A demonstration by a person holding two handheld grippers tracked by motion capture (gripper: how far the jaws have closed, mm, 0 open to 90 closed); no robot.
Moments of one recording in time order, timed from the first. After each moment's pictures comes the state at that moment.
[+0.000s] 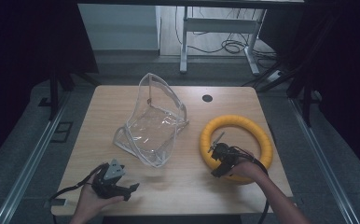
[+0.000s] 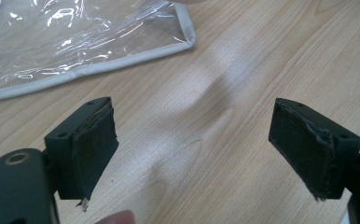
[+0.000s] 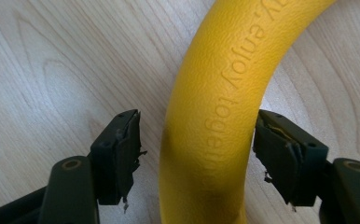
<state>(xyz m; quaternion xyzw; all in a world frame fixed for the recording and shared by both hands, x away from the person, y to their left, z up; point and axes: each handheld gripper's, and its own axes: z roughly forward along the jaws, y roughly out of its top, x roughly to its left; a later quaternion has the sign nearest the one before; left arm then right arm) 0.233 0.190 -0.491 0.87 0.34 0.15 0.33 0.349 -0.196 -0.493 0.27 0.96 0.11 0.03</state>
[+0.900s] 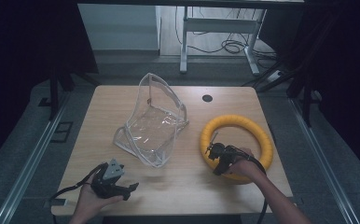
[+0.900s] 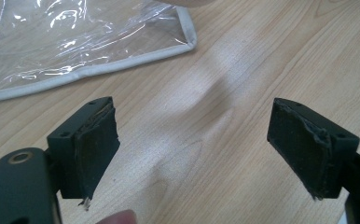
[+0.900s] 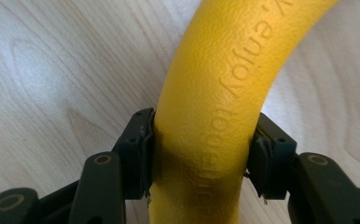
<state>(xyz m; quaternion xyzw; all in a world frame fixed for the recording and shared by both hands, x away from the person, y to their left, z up) 0.232 0.191 -0.490 0.86 0.35 0.15 0.34 0.355 -0.189 -0.494 0.26 0.96 0.05 0.04</state>
